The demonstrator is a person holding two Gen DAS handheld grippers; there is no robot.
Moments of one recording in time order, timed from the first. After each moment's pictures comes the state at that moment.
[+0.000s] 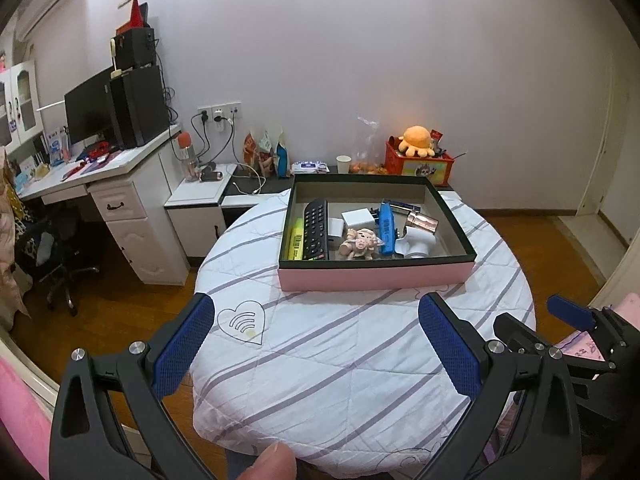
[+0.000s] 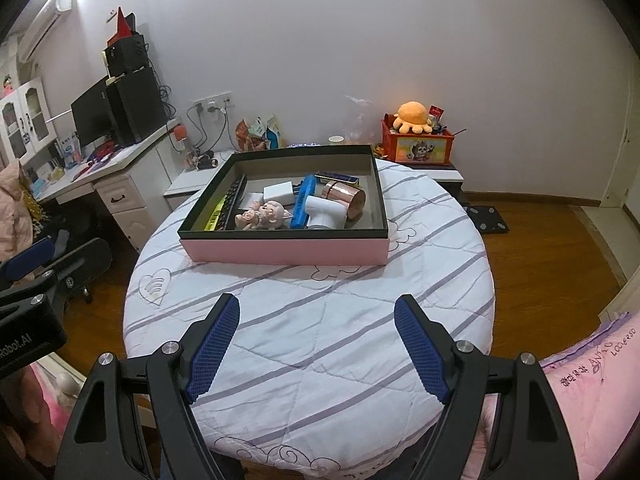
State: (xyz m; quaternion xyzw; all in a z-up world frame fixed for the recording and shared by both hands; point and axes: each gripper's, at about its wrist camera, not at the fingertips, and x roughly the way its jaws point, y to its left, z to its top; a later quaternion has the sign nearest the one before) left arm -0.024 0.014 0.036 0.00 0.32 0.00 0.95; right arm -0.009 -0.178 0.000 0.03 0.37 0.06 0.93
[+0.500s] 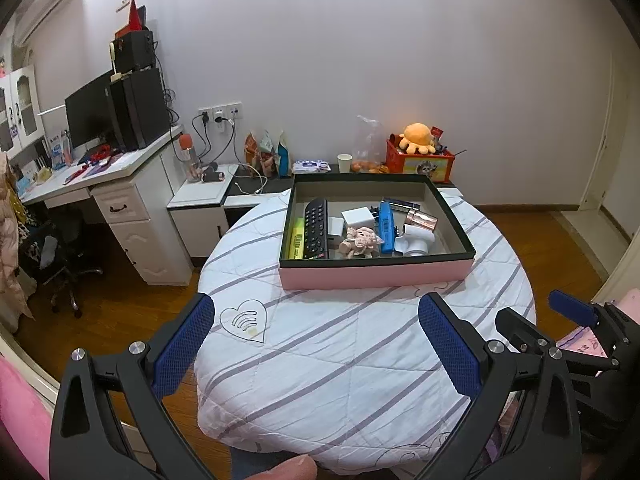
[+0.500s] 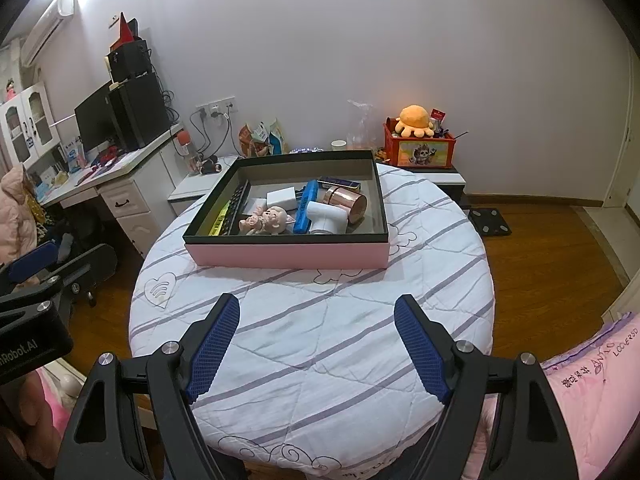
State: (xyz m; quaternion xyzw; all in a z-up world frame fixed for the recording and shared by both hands) left arm -0.026 0.011 0.041 0.01 0.33 0.00 0.95; right arm -0.011 -0.180 0.003 0.03 0.36 0.06 0.93
